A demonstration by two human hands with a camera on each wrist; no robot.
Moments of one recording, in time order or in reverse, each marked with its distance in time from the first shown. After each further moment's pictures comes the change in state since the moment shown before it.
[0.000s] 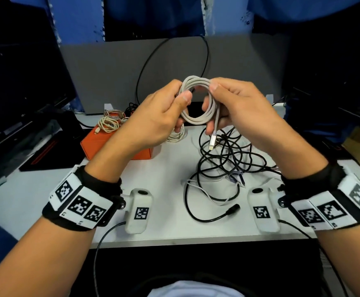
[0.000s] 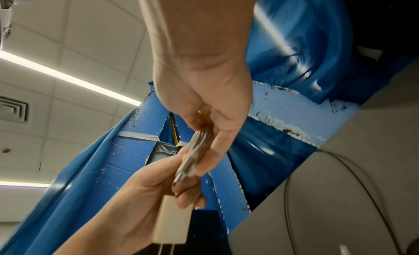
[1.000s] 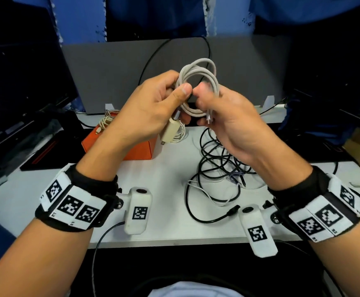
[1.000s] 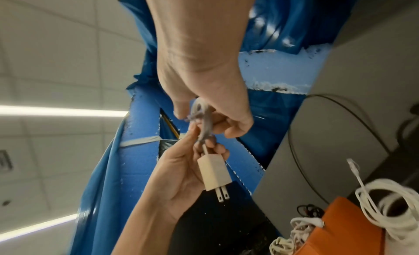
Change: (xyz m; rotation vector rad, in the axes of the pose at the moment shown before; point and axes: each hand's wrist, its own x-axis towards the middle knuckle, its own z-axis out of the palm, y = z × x) left_hand 0.003 0.002 -0.015 -0.186 0.041 0.004; right_hand -0.006 -0.004 0.029 0.546 -0.025 0.052
